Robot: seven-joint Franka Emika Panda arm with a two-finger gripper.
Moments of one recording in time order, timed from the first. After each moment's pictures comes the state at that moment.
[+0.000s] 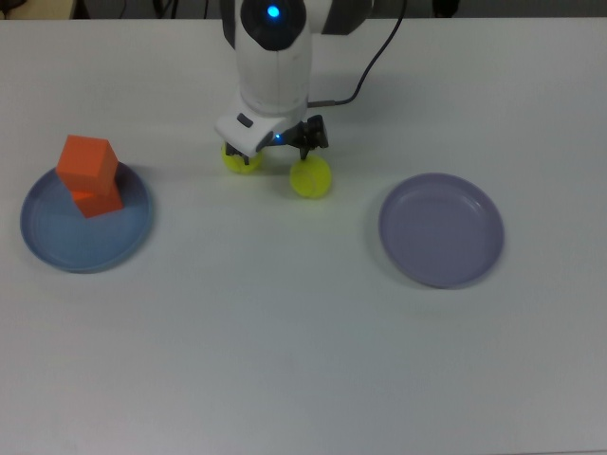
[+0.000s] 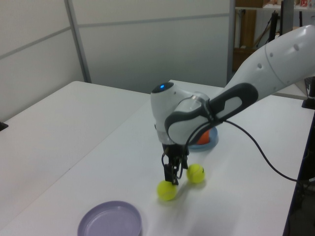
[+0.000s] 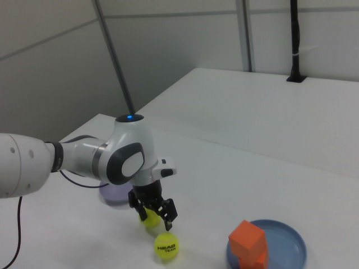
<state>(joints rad) -0.02 0.20 0.18 -2.03 -0.07 2.13 0.02</state>
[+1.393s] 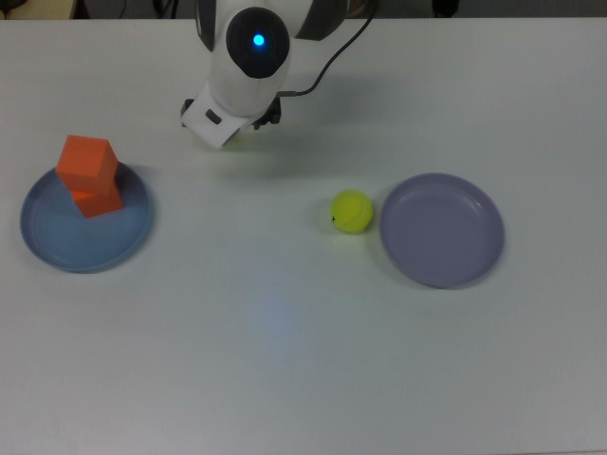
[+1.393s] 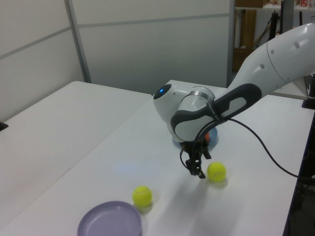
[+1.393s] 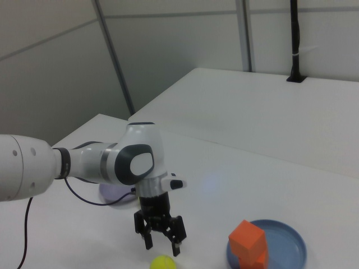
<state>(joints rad) -0.07 0.20 0.15 -2.02 -0.25 1.86 0.00</state>
